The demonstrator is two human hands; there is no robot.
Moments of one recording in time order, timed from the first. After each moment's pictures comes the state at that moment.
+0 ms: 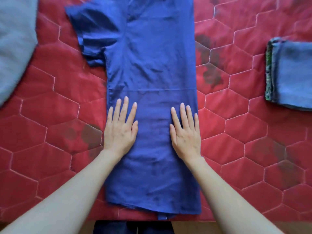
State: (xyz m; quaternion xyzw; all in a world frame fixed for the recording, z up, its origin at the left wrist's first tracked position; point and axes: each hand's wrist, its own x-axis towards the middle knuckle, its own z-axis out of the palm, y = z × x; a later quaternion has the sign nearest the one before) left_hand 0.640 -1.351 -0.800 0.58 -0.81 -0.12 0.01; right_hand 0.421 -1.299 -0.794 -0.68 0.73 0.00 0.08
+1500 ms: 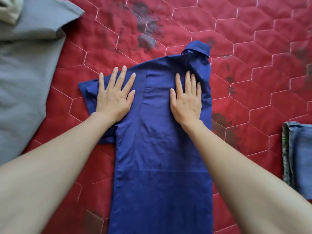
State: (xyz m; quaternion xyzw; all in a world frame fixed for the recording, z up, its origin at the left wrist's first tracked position) left_hand 0.657 -1.671 -0.808 0.59 -0.81 -0.07 0.00; right_hand 0.429 -1.647 -0.799 -0.66 0.75 0.01 0.04
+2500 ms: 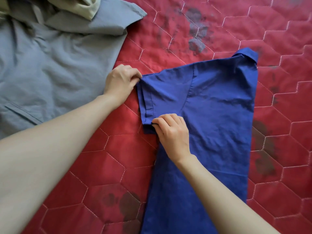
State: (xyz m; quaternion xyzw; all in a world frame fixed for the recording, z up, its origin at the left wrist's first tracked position) left_hand 0.768 -1.675 -0.761 0.64 -0.73 -0.15 0.19; right_hand 0.583 -1.552 -0.765 -0.78 0.56 -0.27 0.05
